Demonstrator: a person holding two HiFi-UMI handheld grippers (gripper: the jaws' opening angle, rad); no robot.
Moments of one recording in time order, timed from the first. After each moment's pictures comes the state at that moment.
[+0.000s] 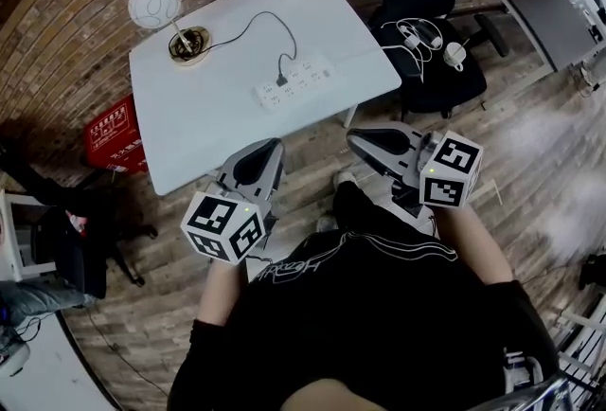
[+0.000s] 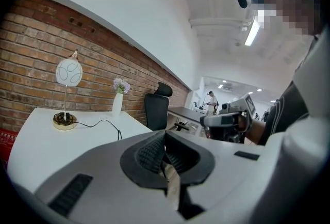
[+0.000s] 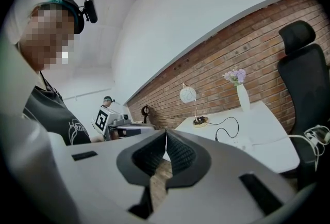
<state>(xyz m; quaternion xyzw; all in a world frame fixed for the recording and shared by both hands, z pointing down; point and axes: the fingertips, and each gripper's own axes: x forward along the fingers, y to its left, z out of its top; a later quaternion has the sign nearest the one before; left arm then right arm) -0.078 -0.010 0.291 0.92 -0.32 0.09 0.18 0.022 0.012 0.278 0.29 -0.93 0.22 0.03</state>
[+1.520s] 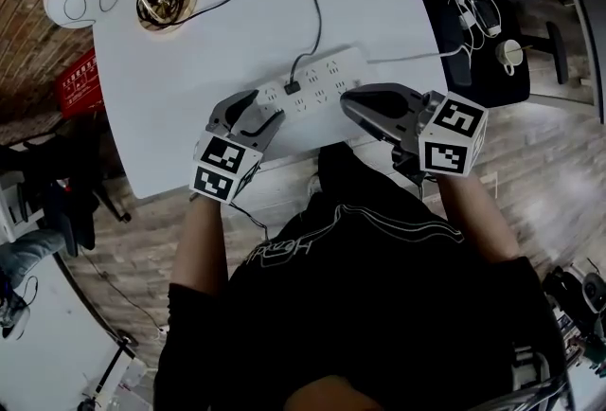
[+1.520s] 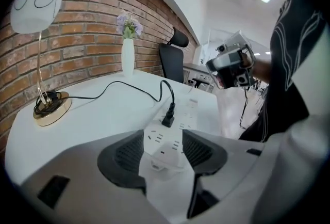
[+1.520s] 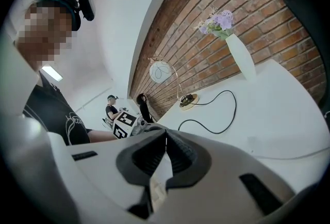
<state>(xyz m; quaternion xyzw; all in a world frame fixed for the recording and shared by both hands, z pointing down) -0.077 -0.217 0.513 0.87 -0.30 0.34 0.19 0.029 -0.212 0.420 0.18 -0.91 0.35 0.09</state>
